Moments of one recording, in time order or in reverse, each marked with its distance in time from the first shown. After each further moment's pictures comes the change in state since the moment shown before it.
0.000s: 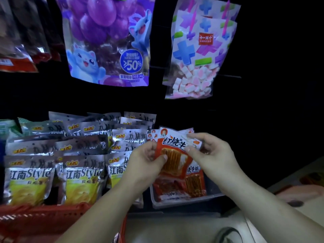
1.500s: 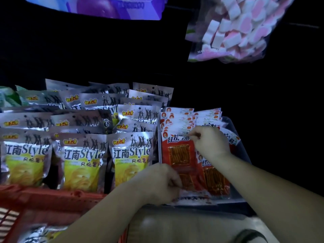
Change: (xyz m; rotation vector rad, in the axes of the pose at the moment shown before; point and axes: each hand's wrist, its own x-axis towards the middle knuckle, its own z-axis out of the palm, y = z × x) left_hand 0.046 -0.116 0.009 0.818 -0.543 -0.043; right_hand 0.111 0.172 0.084 -0.797 -0.120 -0.055
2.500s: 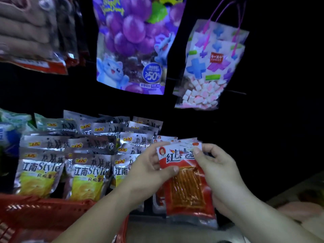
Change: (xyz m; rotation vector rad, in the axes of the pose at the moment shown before) left_hand -0.117 0.089 -0.068 -1.036 0.388 0.207; right_hand -0.146 -0.116 -0.187 1.191 0.107 0.348
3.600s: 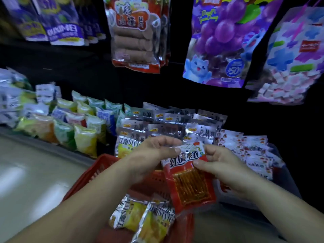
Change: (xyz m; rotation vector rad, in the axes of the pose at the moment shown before) left_hand -0.108 0.044 -0.139 0.070 0.156 -0.187; right_hand -0.047 0.009 0.107 -0.210 -0.771 0.147
